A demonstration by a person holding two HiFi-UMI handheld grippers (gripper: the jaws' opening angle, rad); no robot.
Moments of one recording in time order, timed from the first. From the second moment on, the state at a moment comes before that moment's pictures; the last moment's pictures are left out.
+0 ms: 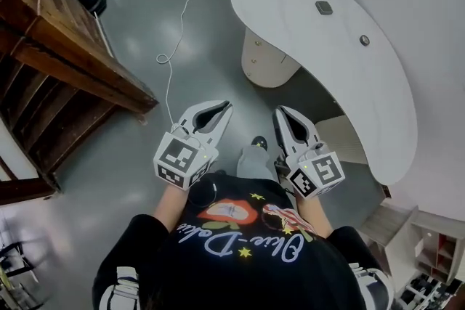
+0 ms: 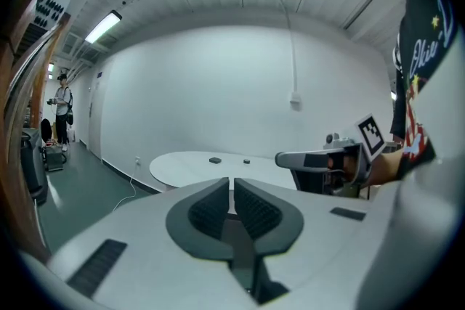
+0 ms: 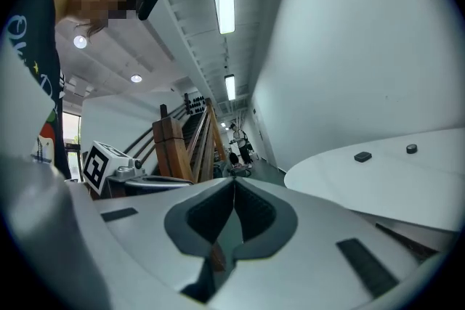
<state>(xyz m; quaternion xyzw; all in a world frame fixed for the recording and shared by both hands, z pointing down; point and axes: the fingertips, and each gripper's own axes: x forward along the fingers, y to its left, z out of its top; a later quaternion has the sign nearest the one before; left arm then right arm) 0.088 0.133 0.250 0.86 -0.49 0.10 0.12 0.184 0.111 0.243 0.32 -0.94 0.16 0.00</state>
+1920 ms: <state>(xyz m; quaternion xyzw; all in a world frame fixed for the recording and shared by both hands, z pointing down) 0.060 -0.164 0.547 0.81 -0.52 0.11 0.24 0.122 -0.112 0.522 0.29 -0.92 0.23 0.15</state>
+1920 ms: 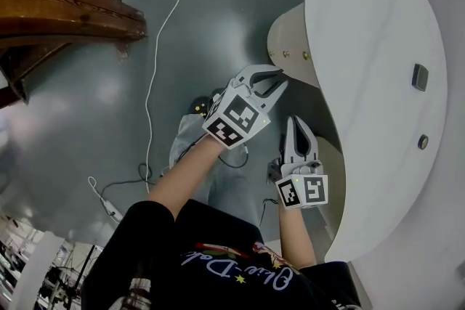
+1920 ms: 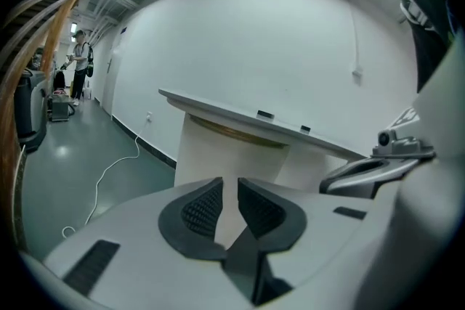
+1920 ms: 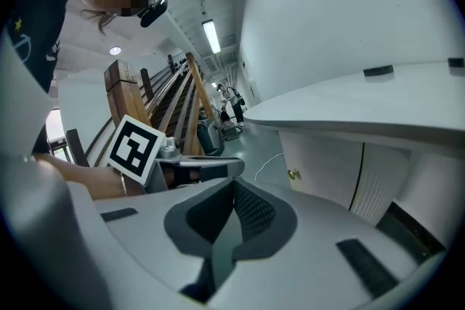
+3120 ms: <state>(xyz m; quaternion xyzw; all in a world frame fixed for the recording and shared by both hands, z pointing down) 0.092 -0.262 0.651 0.83 -0.45 0.15 0.29 0.120 -0.130 0.542 0.34 -0.89 0.26 0.16</state>
